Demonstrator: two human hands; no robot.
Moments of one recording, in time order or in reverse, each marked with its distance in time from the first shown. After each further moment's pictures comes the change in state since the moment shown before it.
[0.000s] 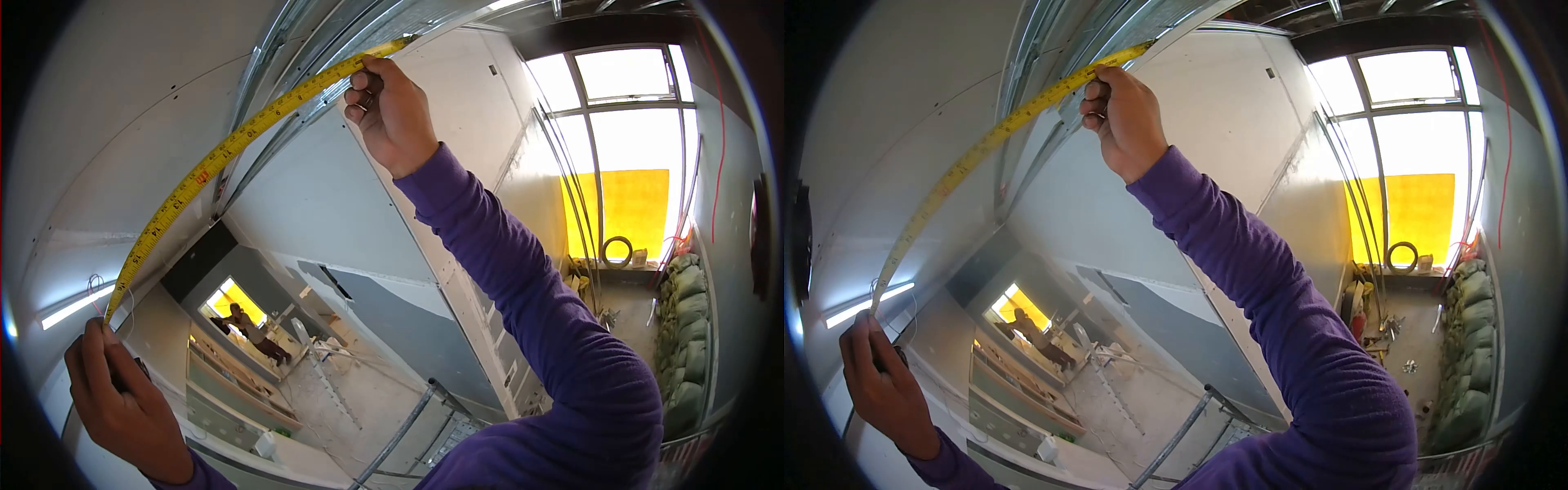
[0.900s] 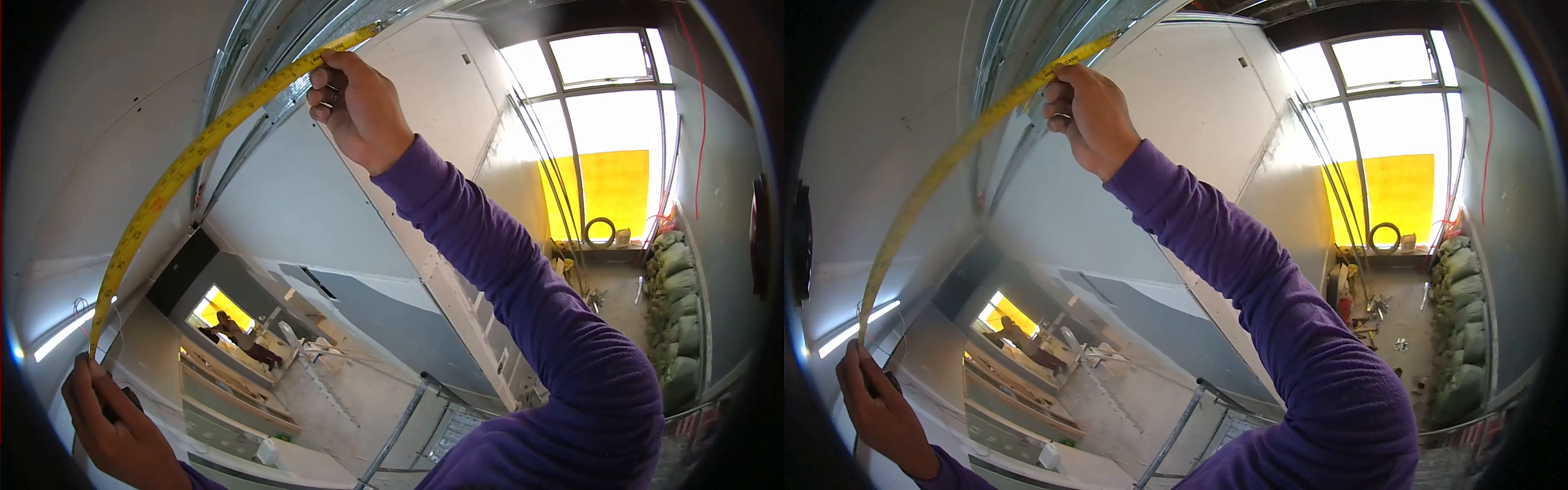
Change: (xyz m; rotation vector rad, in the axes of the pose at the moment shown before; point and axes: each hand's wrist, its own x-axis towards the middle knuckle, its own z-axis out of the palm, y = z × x) left_hand -0.009 -0.011 0.009 -0.022 -0.108 -0.070; right_hand 0.002 0.000 -0.005 -0.056 -0.106 0.005
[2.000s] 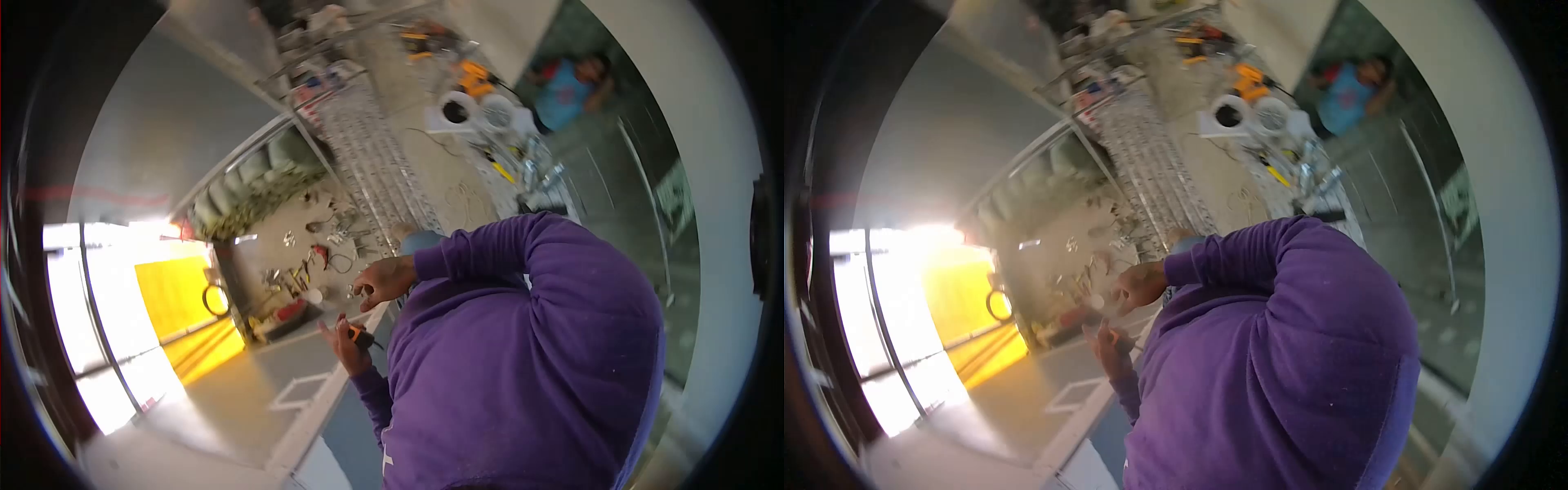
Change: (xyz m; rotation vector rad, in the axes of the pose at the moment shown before) left_hand -0.488 0.380 0.123 1.605 1.976 -0.871; right_hand -0.636 0.077 -0.010 -1.604 1.566 0.586
